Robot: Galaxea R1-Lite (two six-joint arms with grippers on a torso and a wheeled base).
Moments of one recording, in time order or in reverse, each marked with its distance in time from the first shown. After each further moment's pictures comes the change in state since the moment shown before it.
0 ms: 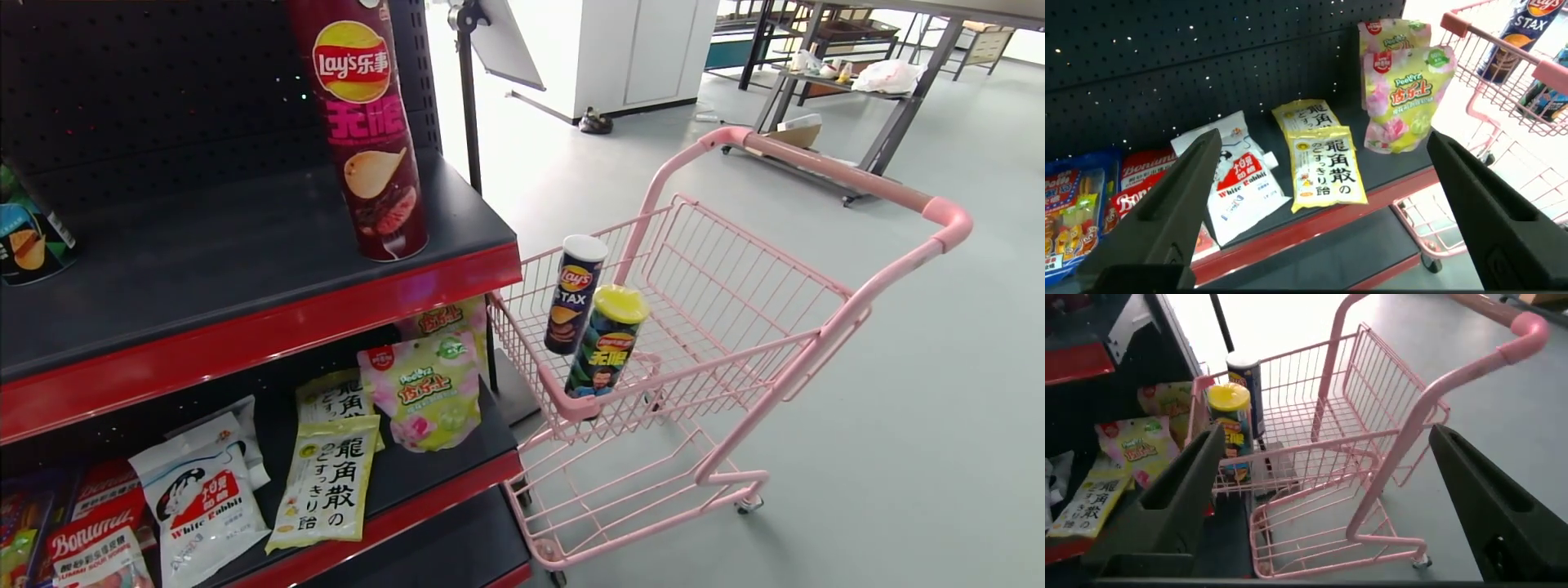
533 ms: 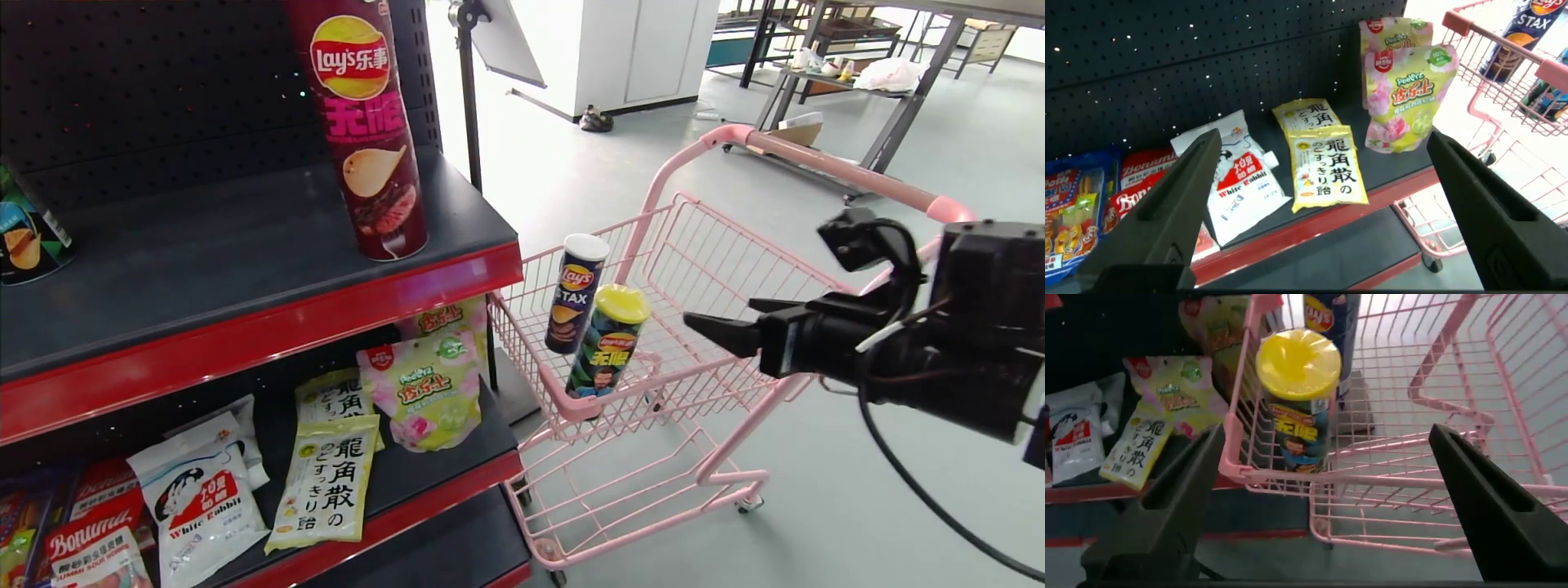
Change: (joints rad) left arm 0.000 0.000 -0.001 0.001 -0.001 0.000; right arm 0.289 0.888 -0.177 -0.415 0.018 0.037
